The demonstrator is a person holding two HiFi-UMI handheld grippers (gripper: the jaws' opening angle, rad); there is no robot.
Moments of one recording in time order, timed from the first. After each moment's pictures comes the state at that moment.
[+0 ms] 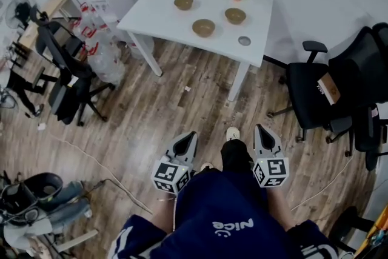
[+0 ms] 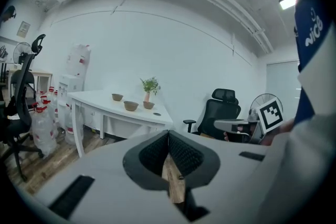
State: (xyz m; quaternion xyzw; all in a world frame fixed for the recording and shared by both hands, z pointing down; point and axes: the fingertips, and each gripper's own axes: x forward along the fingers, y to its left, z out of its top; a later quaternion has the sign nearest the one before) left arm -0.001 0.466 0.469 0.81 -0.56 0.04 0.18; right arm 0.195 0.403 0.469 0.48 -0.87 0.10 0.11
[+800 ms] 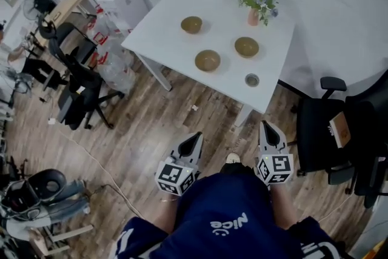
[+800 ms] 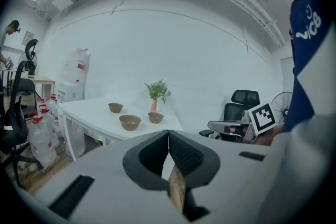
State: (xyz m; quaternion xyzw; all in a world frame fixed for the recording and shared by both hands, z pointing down) left arm 0.017 0.255 0.445 0.78 -0.61 0.04 0.17; right arm 0.197 0.156 0.461 0.43 -0.89 0.10 0.09
